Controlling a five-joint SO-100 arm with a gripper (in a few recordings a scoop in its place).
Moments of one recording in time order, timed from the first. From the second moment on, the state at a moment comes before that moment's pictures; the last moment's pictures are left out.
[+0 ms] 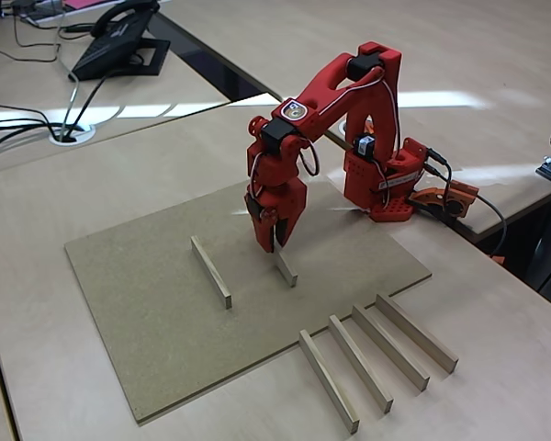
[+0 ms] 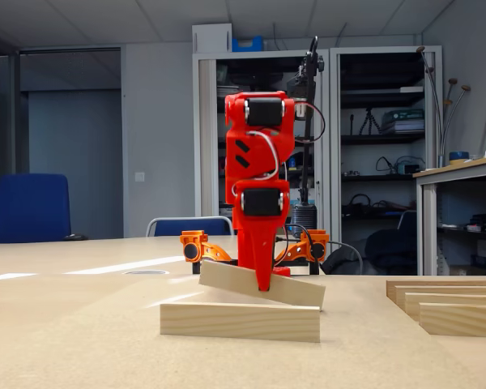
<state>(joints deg) -10.4 89.6 107.1 73.8 6.4</state>
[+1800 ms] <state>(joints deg) -14.2 99.5 105.4 85.4 13.9</state>
